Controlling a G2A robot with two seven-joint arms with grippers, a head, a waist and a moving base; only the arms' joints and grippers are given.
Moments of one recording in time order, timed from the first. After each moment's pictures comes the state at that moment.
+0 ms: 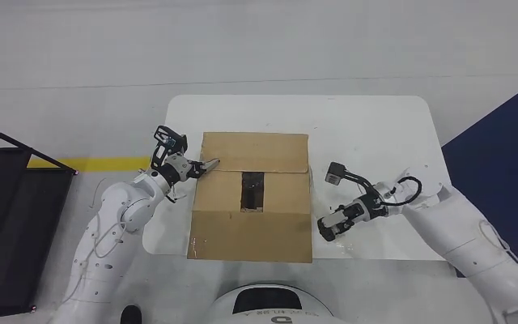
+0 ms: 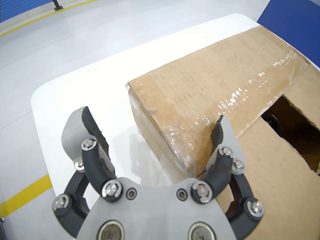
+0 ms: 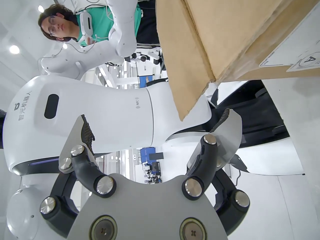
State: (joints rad) left arm 1.45 -1.13 -1.40 -1.62 1.09 -0.47 -0.27; right arm -1.16 -0.75 0.95 -1.52 0.67 -0.17 1.54
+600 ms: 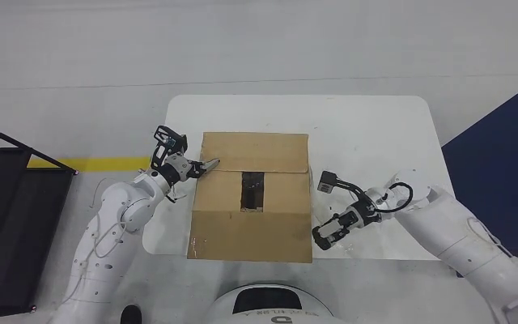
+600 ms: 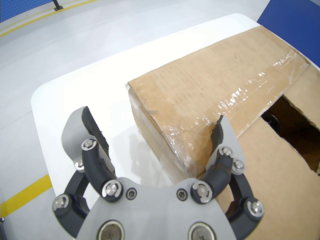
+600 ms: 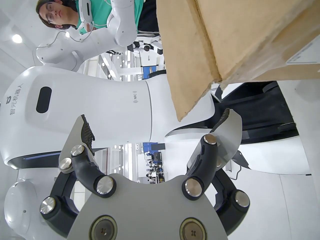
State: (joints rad) left arm 1.45 -1.13 -1.40 -1.62 1.09 -0.47 -0.27; right arm -1.10 -0.73 0.80 -1.51 0.76 -0.25 1.54
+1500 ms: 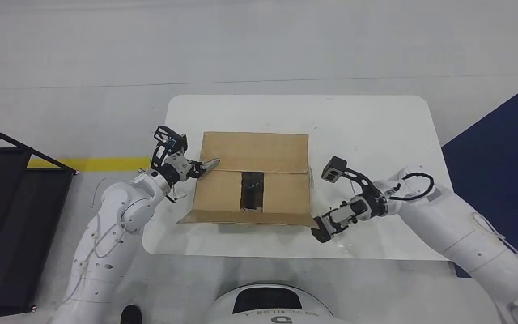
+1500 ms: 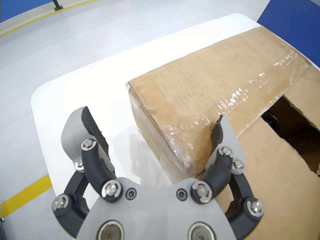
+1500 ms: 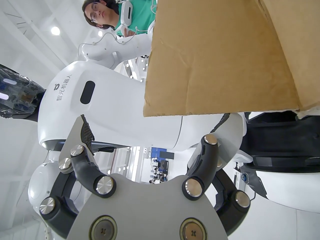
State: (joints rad) left arm 1.45 -1.13 -1.40 -1.62 1.09 -0.47 -0.27; right arm -1.06 -0.71 0.77 -1.51 1.01 -0.28 1.54
